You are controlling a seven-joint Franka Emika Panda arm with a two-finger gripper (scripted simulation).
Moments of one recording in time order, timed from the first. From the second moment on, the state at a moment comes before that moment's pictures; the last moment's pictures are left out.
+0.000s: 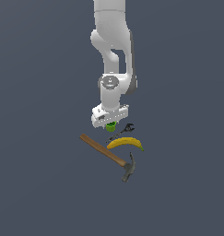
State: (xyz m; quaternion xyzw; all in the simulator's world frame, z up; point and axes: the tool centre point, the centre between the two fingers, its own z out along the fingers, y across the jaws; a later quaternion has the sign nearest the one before) arm -0.098 -0.006 0.045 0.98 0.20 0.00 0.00
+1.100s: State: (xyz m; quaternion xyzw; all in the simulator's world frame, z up) arm -0.089 0.028 0.145 0.98 0.20 0.00 0.00
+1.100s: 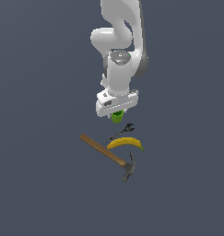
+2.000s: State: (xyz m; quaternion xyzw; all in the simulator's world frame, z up) arm -0.072 0.081 0.304 0.98 0.20 0.00 0.00
